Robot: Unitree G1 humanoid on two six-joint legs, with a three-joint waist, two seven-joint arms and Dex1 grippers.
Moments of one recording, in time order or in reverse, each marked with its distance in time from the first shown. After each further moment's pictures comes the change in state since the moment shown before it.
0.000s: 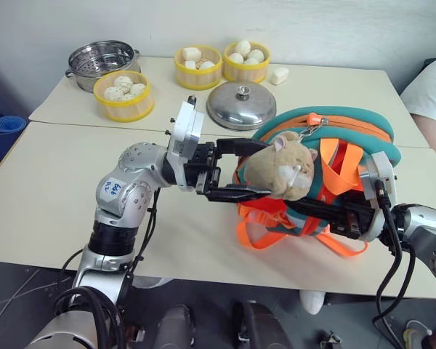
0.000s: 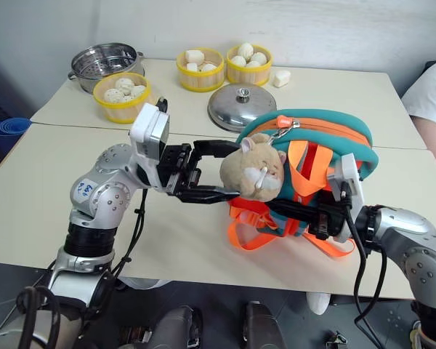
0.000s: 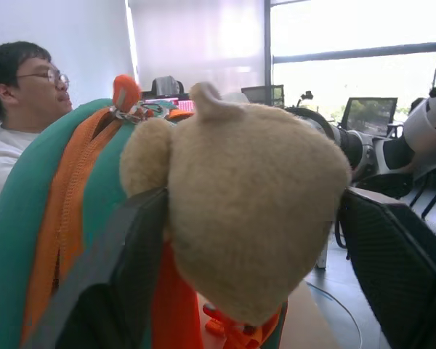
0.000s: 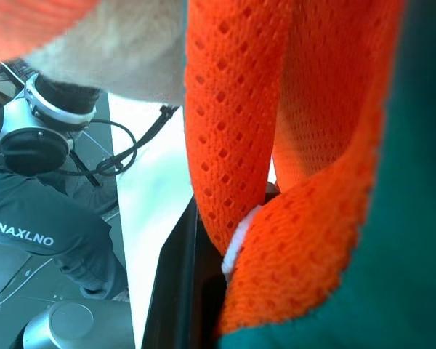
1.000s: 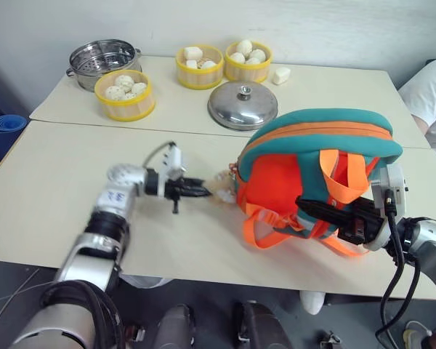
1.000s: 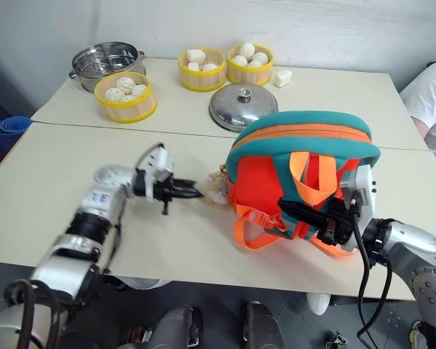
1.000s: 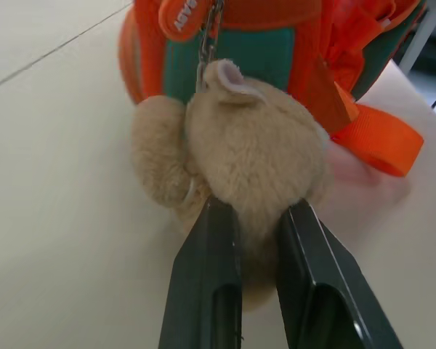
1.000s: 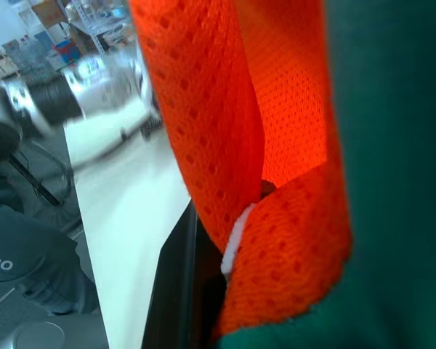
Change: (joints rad) left arm 0.027 0.066 -0.095 0.705 0.377 -0.529 -0.145; right arm 0.165 0.049 -0.084 -0.035 0.011 -0.046 -0.086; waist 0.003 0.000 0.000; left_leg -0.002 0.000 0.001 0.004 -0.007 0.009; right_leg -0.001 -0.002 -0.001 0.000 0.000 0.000
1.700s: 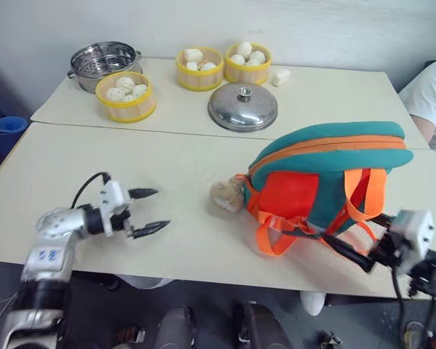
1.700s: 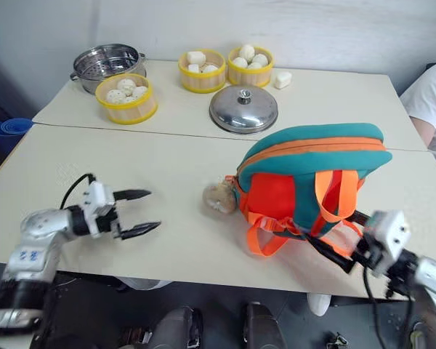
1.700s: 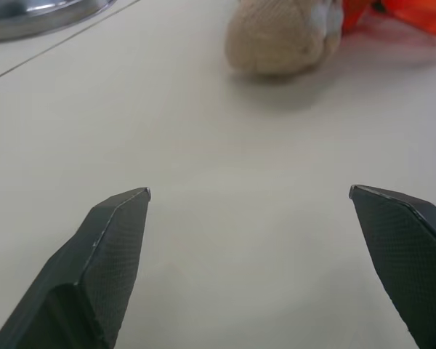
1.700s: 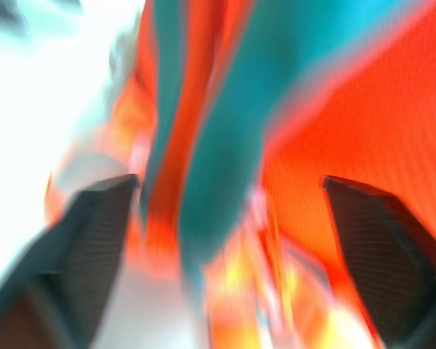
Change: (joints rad) left arm 0.628 0.309 0.322 -0.544 -0.069 0.013 0.175; right arm 0.343 0.016 -0.163 0.289 -0.532 -0.731 0.281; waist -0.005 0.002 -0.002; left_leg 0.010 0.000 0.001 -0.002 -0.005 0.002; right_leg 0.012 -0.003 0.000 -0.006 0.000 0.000
